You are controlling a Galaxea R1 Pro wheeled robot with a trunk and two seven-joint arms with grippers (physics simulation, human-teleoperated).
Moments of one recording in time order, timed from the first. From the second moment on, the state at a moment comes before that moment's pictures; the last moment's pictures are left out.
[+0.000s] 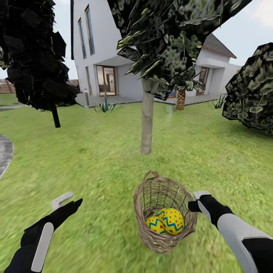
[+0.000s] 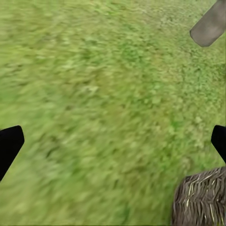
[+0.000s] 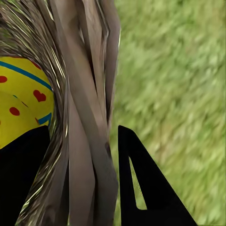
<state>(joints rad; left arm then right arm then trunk) -0.26 0.00 0.31 -1.44 0.36 0.65 0.04 -0.87 -0.16 0.11 -0.27 -0.04 0.50 0.01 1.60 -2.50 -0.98</state>
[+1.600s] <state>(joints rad) -0.26 0.00 0.31 -1.44 0.36 0.66 0.04 -0.87 -0.15 0.11 -0.27 -0.04 0.50 0.01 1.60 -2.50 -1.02</state>
